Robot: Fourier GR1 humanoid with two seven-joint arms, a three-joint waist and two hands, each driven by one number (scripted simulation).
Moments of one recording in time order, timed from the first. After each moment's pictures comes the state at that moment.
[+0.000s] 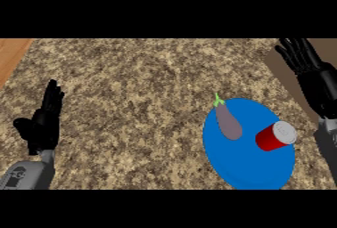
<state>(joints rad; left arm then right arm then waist) -0.16 0.37 -0.09 -1.32 0.23 0.36 -0.13 -0.39 -0.47 0.02 -1.49 -0.24 0.11 -0.11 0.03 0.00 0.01</state>
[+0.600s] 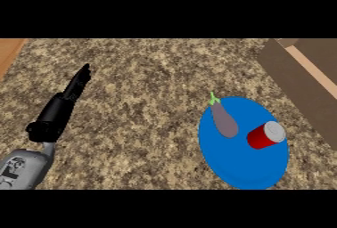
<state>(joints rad) -0.25 0.49 -0.25 -1.47 0.14 0.12 -0.12 -0.48 -0.82 -0.16 -1.42 -0.35 0.54 -0.21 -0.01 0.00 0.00</state>
